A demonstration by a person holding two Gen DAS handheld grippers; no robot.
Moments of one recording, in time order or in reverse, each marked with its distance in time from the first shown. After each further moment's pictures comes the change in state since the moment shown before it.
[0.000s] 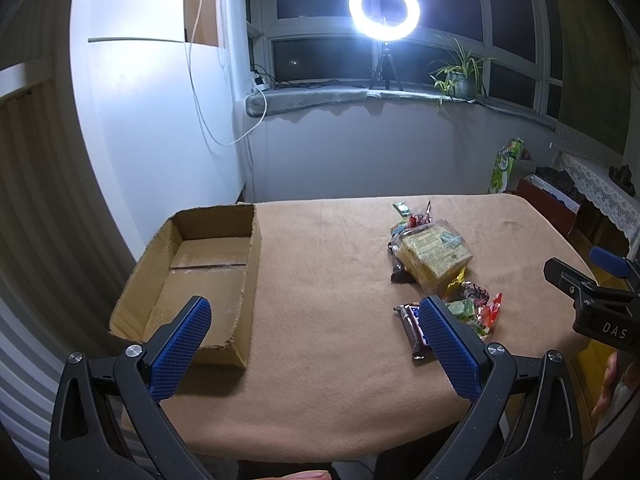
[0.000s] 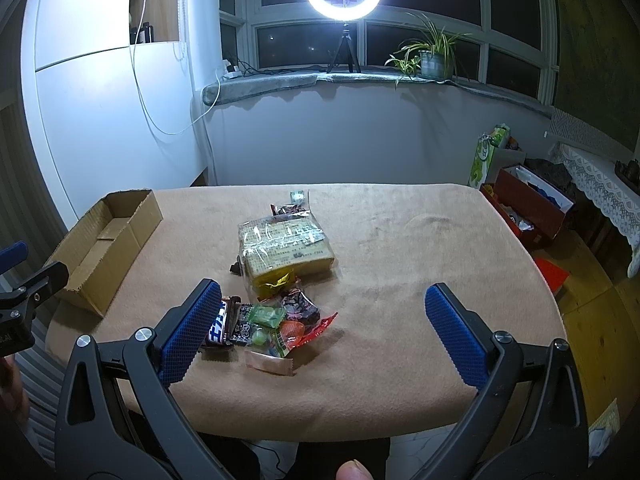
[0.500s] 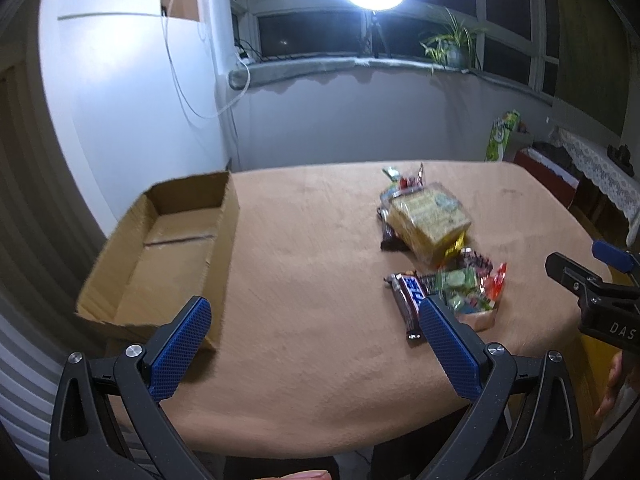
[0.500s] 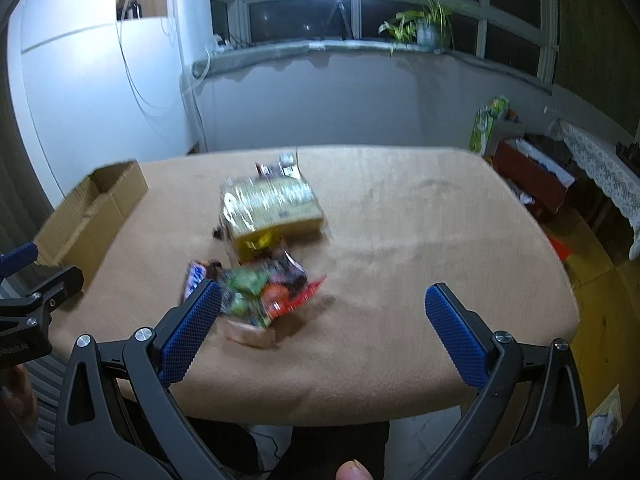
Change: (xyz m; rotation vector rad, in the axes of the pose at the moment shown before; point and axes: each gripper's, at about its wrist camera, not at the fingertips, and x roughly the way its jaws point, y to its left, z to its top) left arm 0.038 -0.018 -0.021 0.028 0.099 -0.026; right arm 0.029 -0.013 -0.026 0.017 0.110 -0.011
